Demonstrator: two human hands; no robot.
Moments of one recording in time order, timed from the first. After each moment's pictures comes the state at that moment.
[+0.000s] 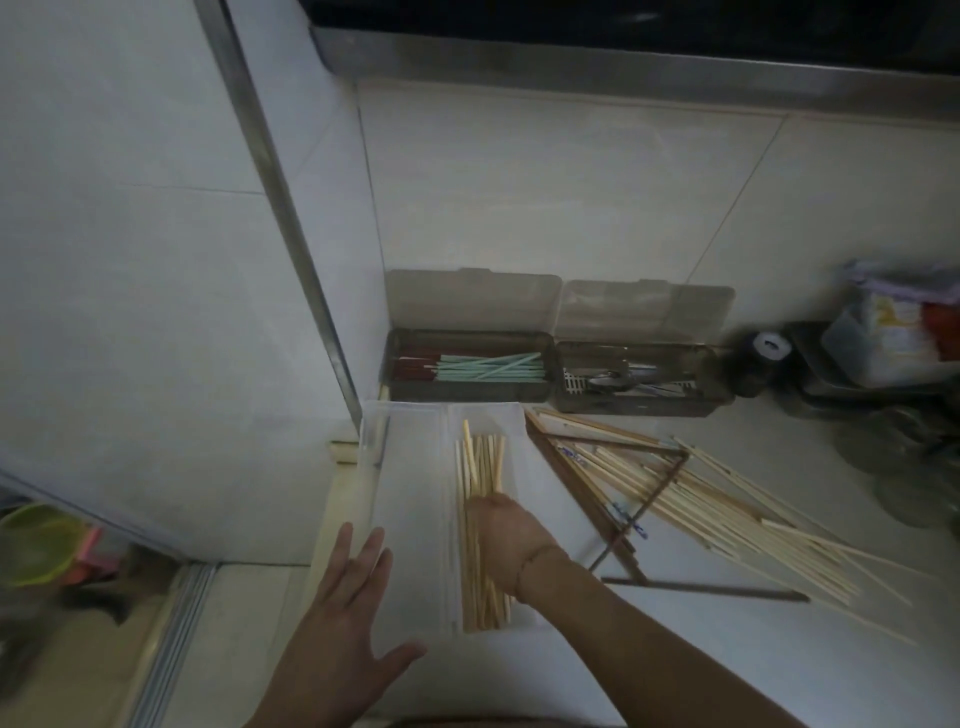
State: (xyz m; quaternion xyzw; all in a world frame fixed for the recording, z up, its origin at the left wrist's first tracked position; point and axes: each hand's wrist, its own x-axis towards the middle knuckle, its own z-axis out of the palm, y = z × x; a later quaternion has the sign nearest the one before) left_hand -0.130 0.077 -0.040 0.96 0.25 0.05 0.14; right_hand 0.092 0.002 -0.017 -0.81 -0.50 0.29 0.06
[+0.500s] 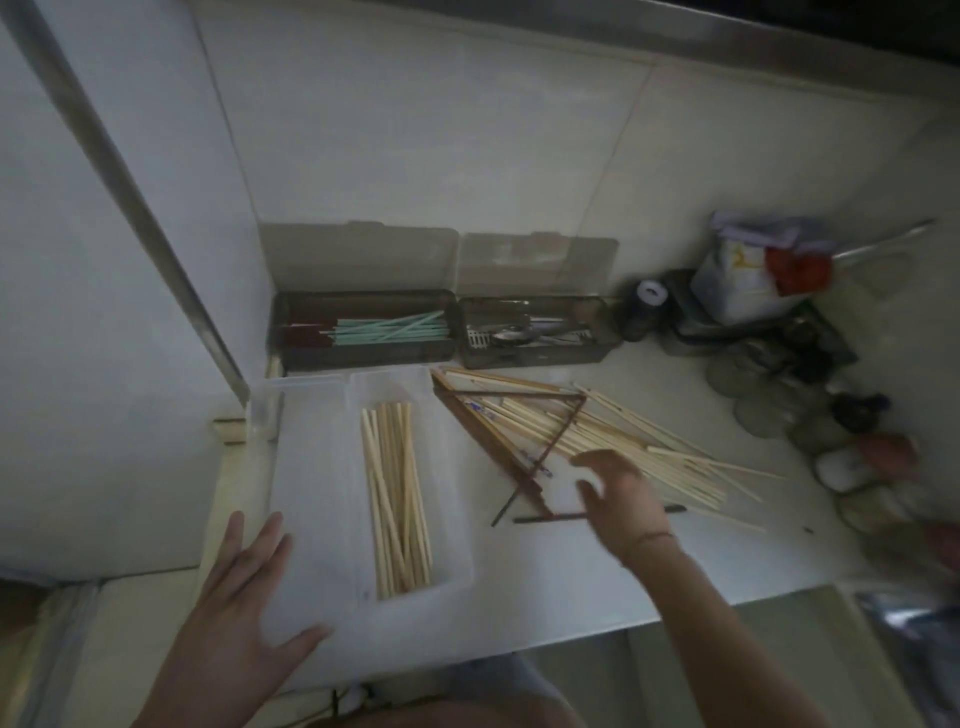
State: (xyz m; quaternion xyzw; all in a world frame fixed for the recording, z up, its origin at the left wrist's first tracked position) left_hand -0.135 0.074 -0.049 0.94 0.25 0.07 0.21; right_hand 0.183 -0.174 -0.002 -0.93 -0.31 0.07 0.20
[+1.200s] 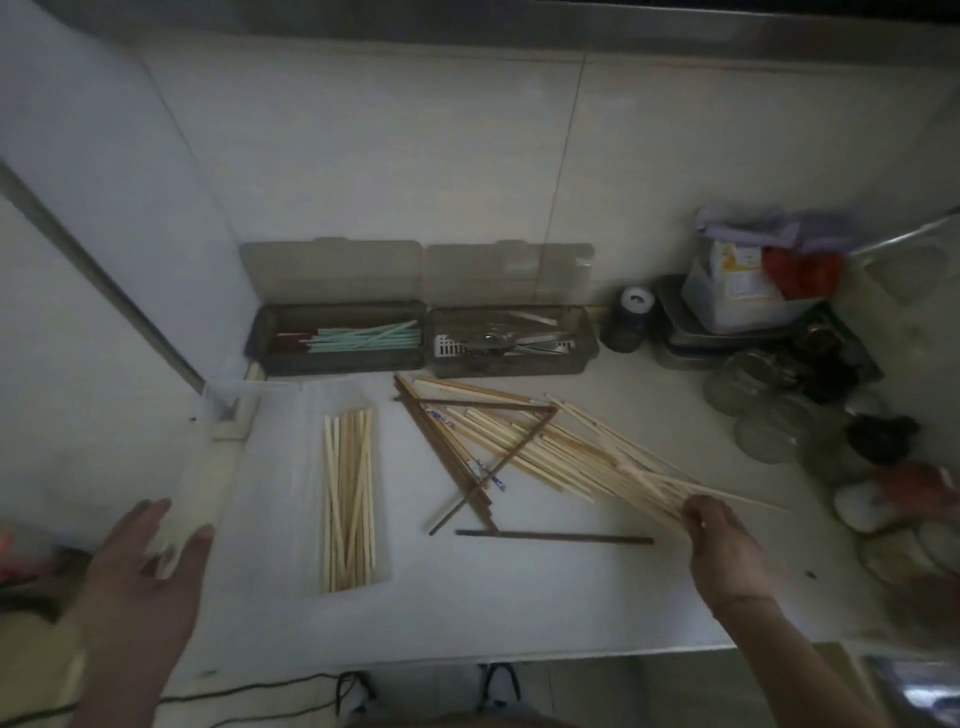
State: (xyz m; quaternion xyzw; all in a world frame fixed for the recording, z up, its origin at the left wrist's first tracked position) left_hand -0.082 0.022 0.010 0.68 0.60 0.30 0.30; right_hand 0.287 -0.334 -0.037 -0.96 -0.22 0.05 0.16
